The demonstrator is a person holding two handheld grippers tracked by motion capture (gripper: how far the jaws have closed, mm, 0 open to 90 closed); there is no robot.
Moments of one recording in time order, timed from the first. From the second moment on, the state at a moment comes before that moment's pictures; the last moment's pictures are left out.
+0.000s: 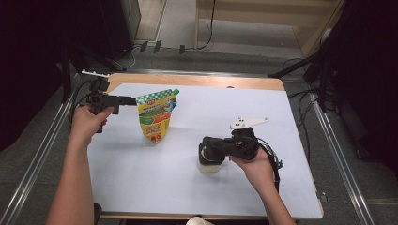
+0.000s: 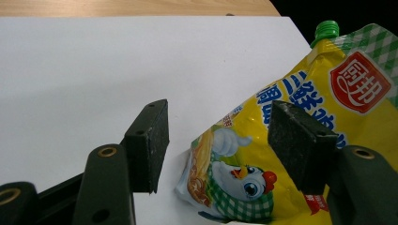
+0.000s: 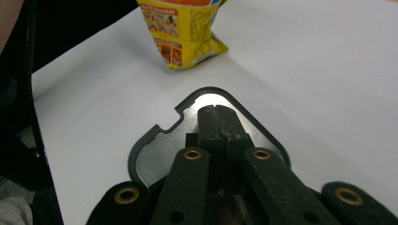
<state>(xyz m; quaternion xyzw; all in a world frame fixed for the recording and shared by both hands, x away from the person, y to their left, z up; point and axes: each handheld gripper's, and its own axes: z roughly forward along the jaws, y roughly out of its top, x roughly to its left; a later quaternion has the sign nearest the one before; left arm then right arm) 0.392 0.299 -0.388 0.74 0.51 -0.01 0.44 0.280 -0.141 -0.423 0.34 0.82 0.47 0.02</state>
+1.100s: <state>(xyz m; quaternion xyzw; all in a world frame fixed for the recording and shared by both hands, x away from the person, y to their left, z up) 0.393 0.297 -0.393 0.74 0.51 -0.02 0.43 0.288 -0.154 -0.427 0.35 0.81 0.47 0.05</state>
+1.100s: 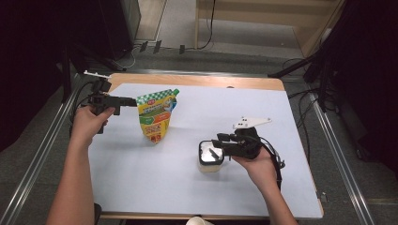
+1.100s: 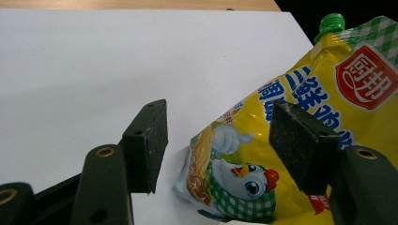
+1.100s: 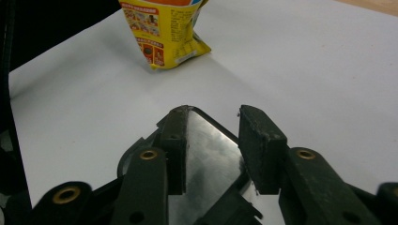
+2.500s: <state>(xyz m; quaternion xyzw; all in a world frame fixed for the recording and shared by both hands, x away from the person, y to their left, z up) 0.393 0.296 -0.393 0.74 0.51 -0.02 0.43 0.313 -0.241 -0.456 0.42 0.76 0.48 0.13</state>
